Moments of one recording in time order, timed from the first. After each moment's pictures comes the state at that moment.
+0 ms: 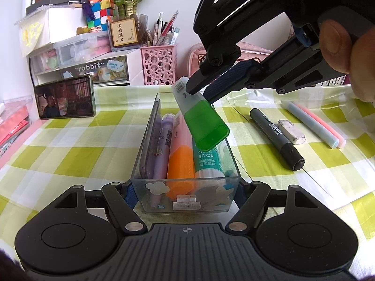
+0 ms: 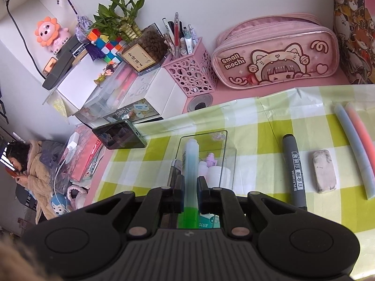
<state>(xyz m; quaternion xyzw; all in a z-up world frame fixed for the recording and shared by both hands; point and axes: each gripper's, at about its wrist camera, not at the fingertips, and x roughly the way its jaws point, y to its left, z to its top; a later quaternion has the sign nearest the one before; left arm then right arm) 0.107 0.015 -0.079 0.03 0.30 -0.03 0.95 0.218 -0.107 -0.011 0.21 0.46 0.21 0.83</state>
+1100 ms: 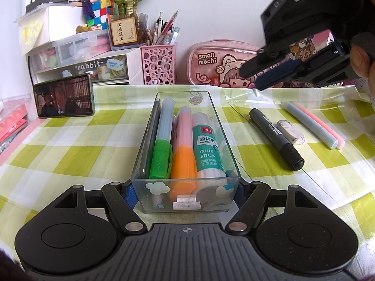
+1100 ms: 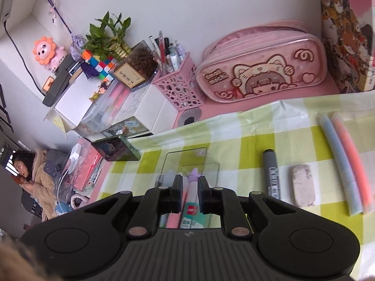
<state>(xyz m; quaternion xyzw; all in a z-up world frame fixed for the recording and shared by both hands) 0.108 0.015 -0.079 0.03 0.30 -0.04 0.95 0.223 -0.161 -0.009 0.22 0.43 0.19 0.86</state>
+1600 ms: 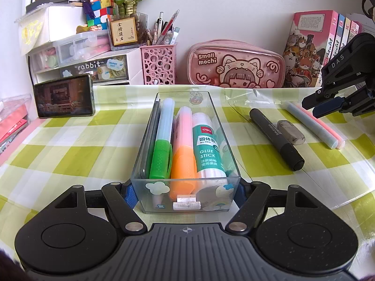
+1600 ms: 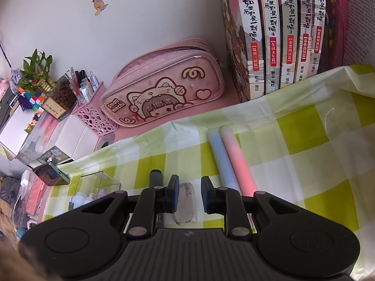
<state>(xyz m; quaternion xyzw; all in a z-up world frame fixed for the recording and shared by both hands) 0.108 0.015 -0.079 0.03 0.30 -0.04 0.95 0.225 -0.242 -0.038 0.21 0.44 0.08 0.87</state>
